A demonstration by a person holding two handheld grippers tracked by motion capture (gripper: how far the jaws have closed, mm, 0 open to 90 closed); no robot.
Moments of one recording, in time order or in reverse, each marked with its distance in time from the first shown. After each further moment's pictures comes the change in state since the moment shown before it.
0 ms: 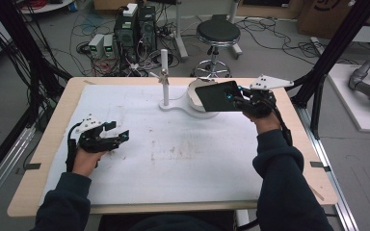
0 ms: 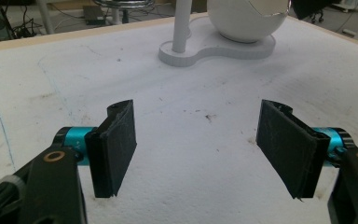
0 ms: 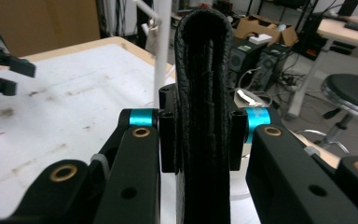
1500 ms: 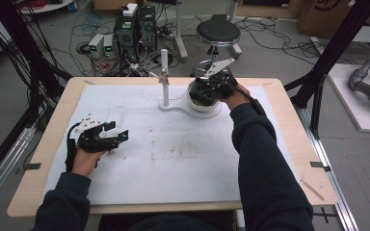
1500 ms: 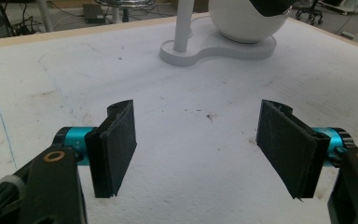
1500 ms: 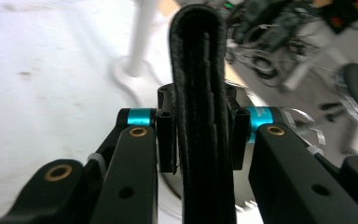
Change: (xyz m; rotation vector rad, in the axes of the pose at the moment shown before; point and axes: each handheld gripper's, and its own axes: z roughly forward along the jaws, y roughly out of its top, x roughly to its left) left arm 0.002 -0.001 -0.001 0.002 -0.001 -0.014; right arm -0.002 0.030 0.119 0.325 0.080 -0.281
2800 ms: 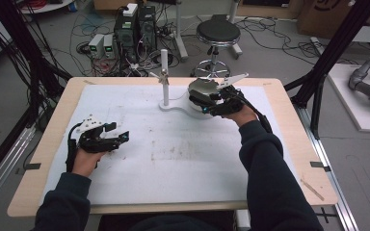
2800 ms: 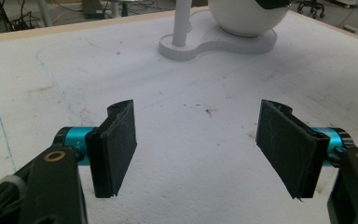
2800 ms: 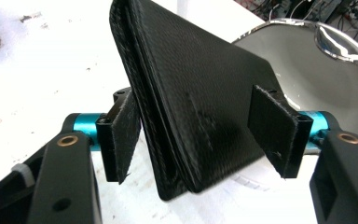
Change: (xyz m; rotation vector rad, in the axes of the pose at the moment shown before) left arm -0.002 -0.001 0.002 0.023 -0.001 0.005; right arm 0.013 -0.051 -0.007 -0.030 0.135 0.241
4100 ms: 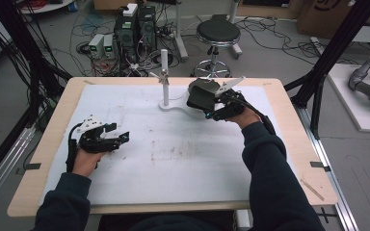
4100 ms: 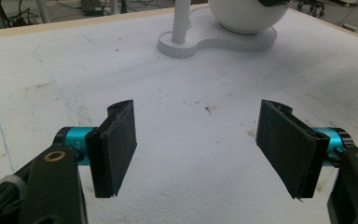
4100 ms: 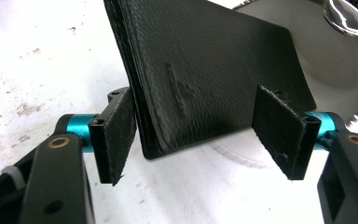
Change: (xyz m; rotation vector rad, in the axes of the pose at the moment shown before) left arm 0.000 0.000 0.000 0.007 -0.002 -0.004; right arm 0.000 -0.008 0.000 0.096 -0.039 -0.086
